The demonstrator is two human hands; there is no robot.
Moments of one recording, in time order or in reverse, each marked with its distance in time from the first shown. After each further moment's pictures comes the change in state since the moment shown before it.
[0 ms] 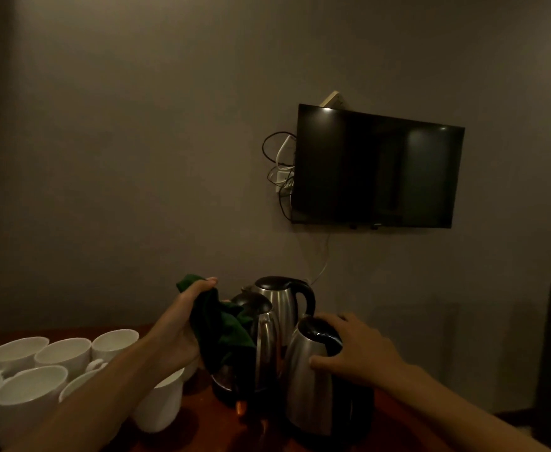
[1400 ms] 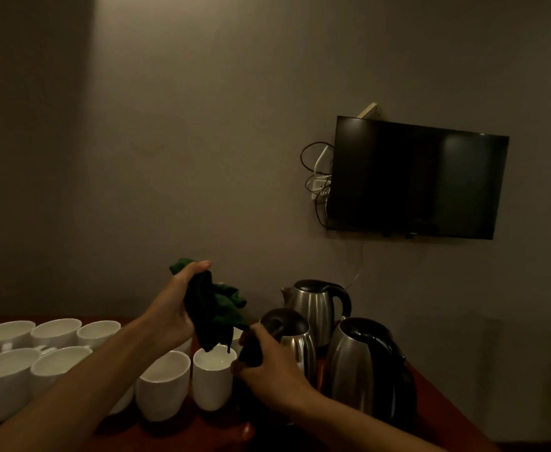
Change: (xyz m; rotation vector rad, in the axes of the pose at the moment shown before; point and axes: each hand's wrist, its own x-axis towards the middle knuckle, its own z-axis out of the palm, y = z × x) left_hand -0.057 0.062 -0.052 -0.002 0.109 0.161; right_hand -0.017 -0.188 0.062 0.783 -0.176 -0.142
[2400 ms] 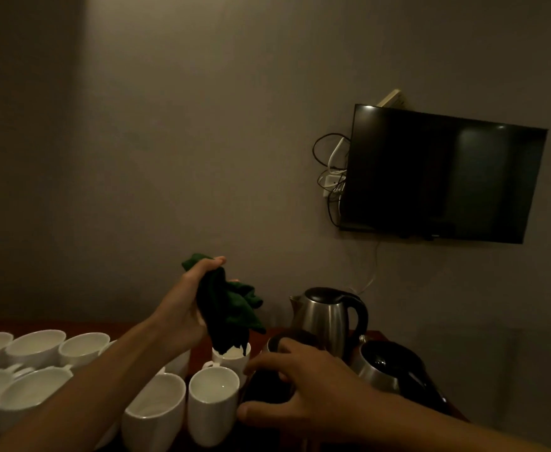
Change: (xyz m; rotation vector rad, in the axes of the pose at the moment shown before) left_hand 0.052 0.004 0.012 -0.052 -0.117 -0.035; right_hand 0.005 -0.036 -0.071 -0.616 -0.296 -0.238
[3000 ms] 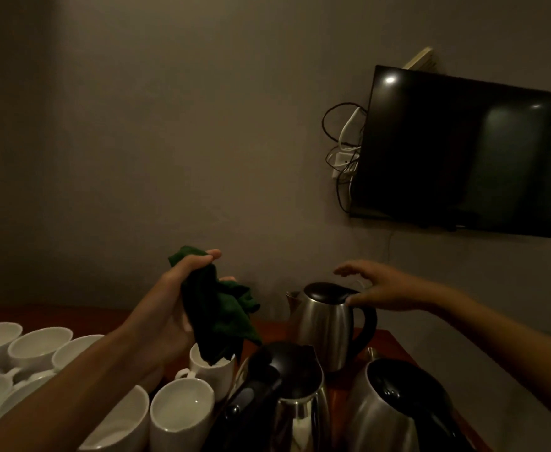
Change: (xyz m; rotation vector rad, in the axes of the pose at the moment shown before) left_hand 0.046 -0.024 0.006 -0.057 -0.005 -0.020; right_hand 0.083 0.226 -0.098 -0.024 0.057 0.160
